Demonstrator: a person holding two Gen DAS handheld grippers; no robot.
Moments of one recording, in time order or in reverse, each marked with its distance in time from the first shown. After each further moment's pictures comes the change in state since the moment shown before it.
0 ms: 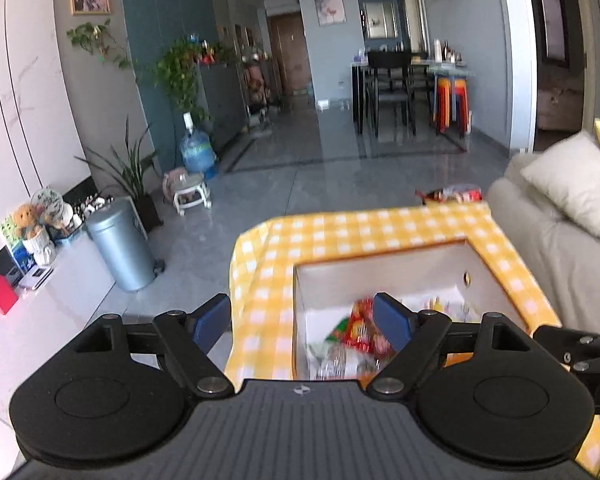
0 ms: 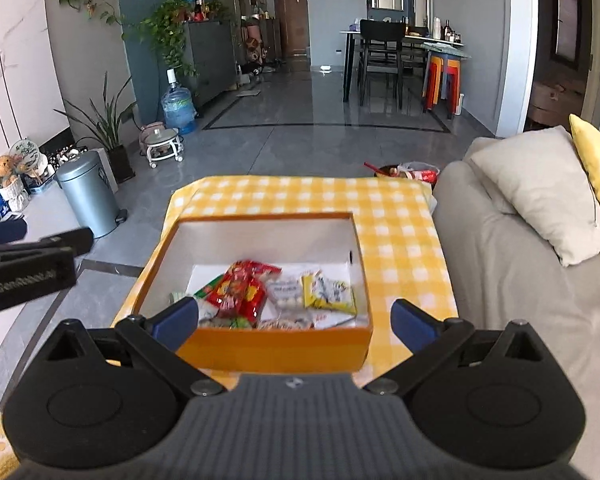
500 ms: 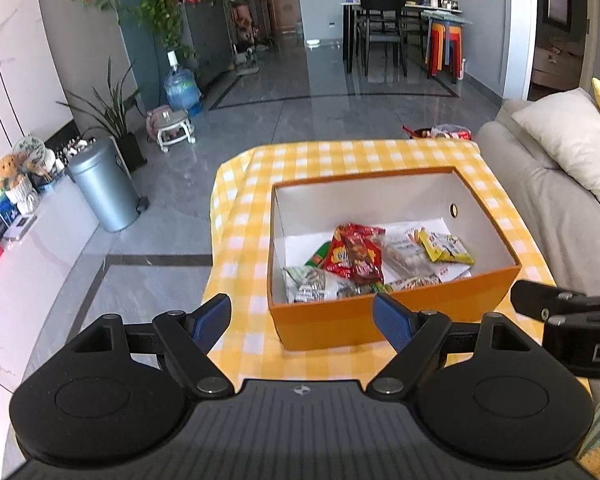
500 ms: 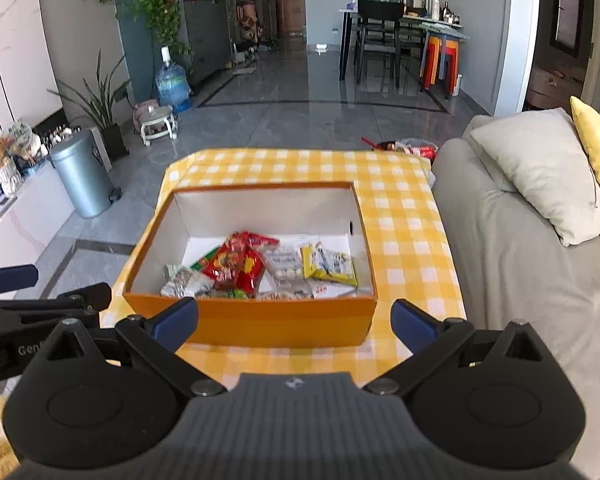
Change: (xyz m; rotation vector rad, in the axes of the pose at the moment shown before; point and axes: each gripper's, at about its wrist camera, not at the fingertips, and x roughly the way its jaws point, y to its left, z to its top) left arm 0.008 -0.007 -0.034 -0.020 0.193 -0.052; right arm 0.016 0.005 -0.012 -0.008 0.079 -0.016
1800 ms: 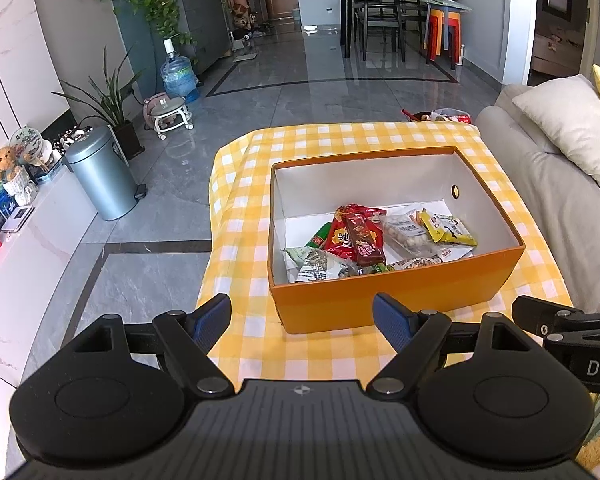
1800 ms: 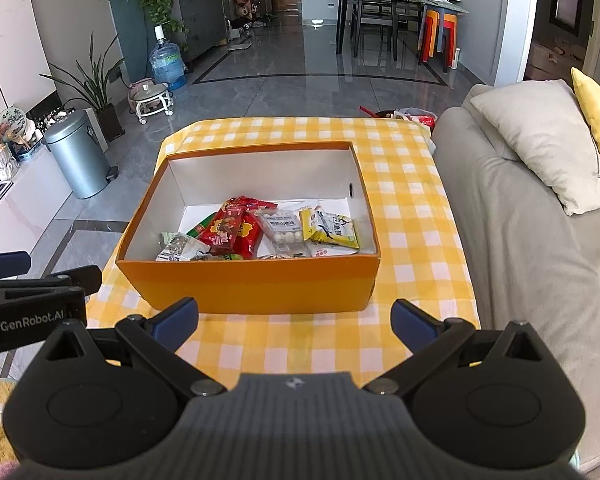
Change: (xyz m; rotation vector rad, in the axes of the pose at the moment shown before) left arm 0.003 -0.001 -0.002 0.000 0.039 0.004; right arm 0.013 -0.005 -0.016 0.021 0.070 0.003
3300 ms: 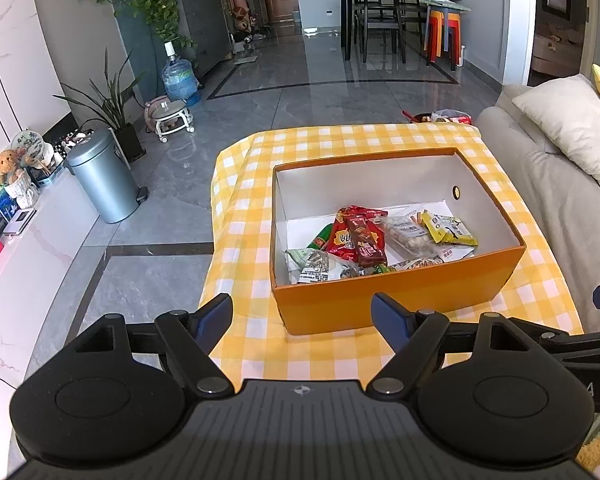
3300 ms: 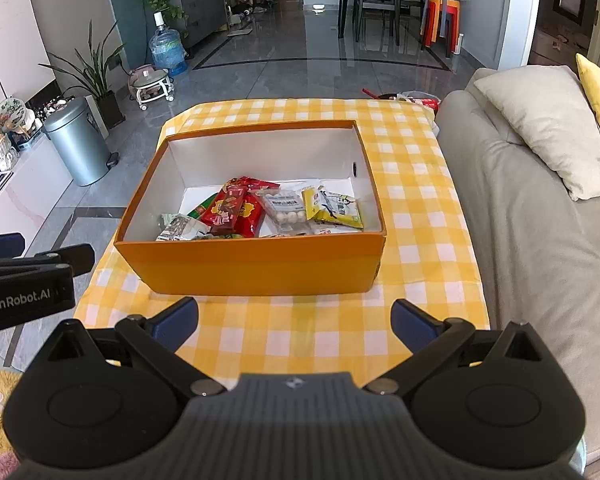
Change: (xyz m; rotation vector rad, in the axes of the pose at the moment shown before) left arm 0.000 0.003 -0.003 0.008 -0.009 0.001; right arm 0.011 0.000 -0.009 0.001 0.049 0.009
